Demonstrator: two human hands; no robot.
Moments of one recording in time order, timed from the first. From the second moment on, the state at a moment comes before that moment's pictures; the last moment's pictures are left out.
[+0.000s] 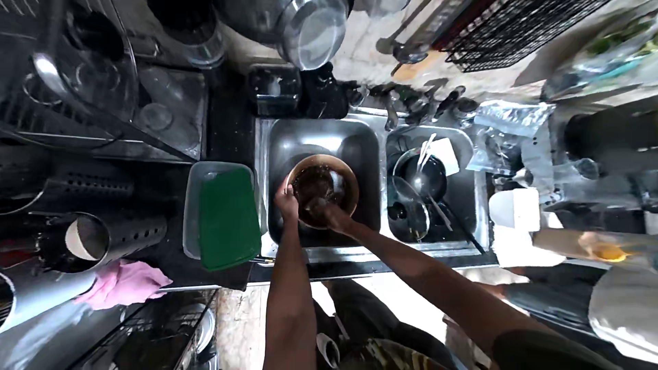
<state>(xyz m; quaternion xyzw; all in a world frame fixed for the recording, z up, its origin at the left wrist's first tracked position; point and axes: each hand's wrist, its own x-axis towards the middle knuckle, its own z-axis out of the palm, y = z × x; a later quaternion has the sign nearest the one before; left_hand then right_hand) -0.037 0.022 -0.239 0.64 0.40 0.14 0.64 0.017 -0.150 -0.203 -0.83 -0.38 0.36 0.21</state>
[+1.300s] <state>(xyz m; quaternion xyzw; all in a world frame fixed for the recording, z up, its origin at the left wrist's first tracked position) -0.037 0.022 -0.248 0.71 0.40 0.12 0.57 0.012 -0.146 -0.180 -0.87 -0.32 0.37 0.03</state>
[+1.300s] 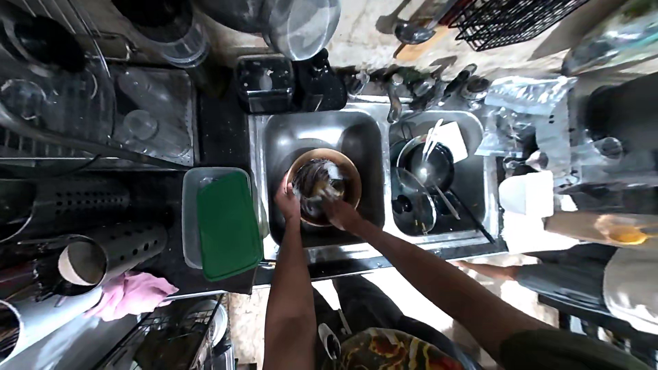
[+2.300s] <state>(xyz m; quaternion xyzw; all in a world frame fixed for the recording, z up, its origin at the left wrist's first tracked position) -0.033 0.021 -0.253 0.70 0.39 0.16 0.58 0.019 -0.110 -0.194 -0.86 -0.33 0.37 0.10</state>
